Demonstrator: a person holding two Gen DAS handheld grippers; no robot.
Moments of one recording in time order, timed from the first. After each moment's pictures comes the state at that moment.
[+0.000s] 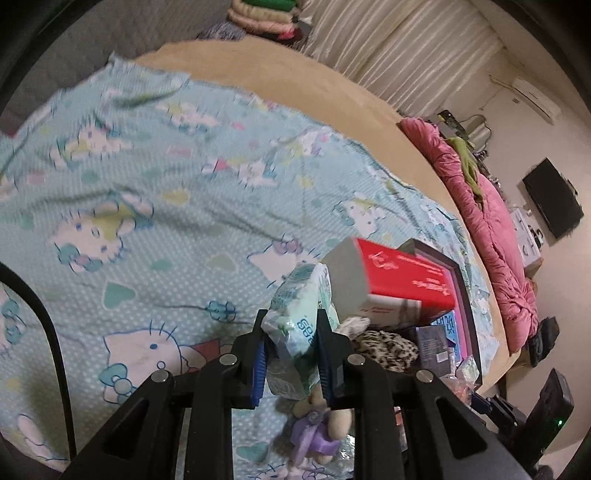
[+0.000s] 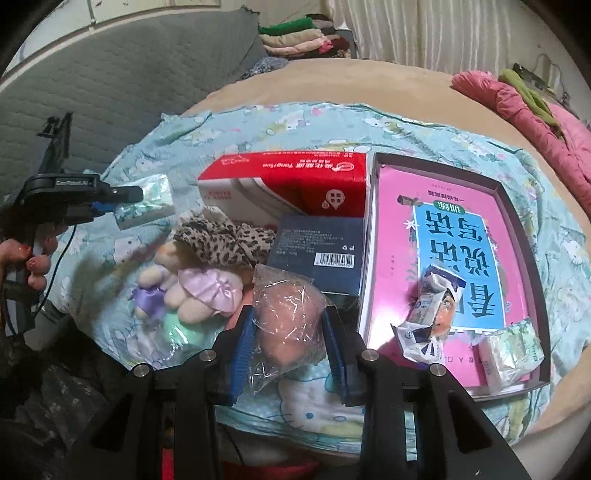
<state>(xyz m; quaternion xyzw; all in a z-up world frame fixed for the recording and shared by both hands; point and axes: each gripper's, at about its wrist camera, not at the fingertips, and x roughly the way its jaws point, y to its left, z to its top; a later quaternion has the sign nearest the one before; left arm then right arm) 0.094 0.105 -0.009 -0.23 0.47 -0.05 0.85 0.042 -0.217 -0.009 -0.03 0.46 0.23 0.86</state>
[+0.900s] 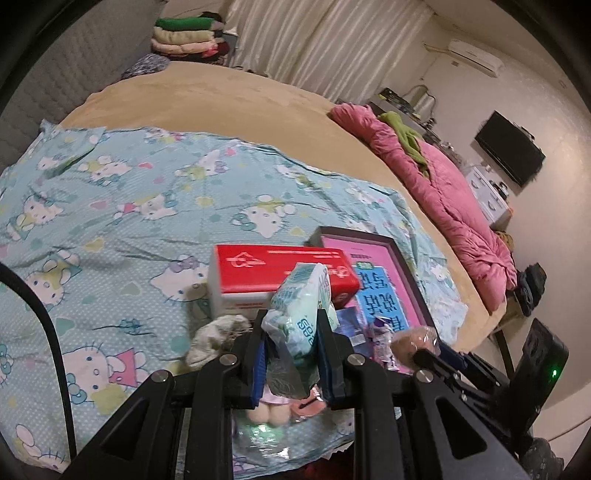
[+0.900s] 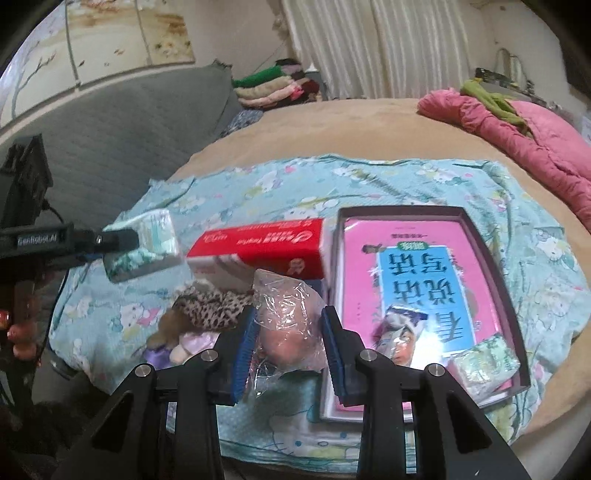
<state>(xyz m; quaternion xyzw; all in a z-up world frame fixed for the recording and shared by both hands) 0.082 -0.001 0.057 -0.16 0.45 -0.14 0.87 0.042 -0.263 0.034 0.04 0.39 0.19 0.90</state>
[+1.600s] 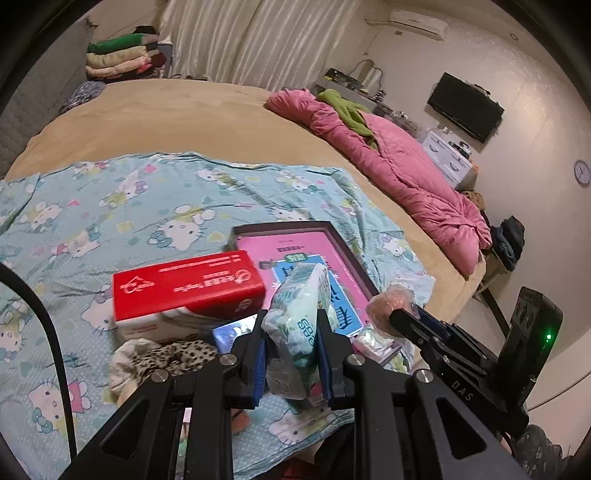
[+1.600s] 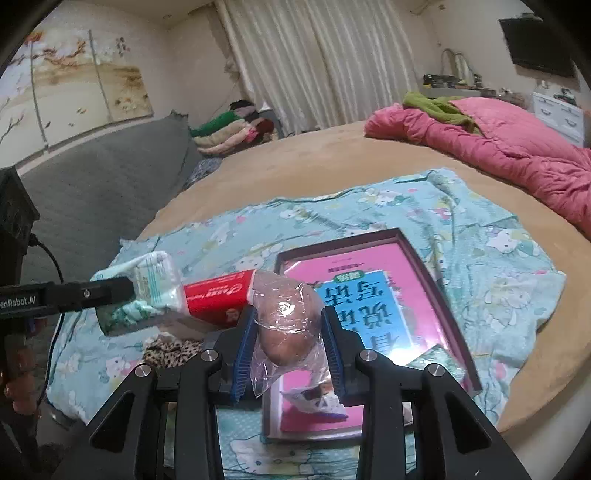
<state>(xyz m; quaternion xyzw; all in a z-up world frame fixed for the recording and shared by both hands) 0.085 -0.103 0.083 -0.10 0.44 -0.22 0.87 0.038 -0.336 0.054 0.11 0.33 0.12 0.93</state>
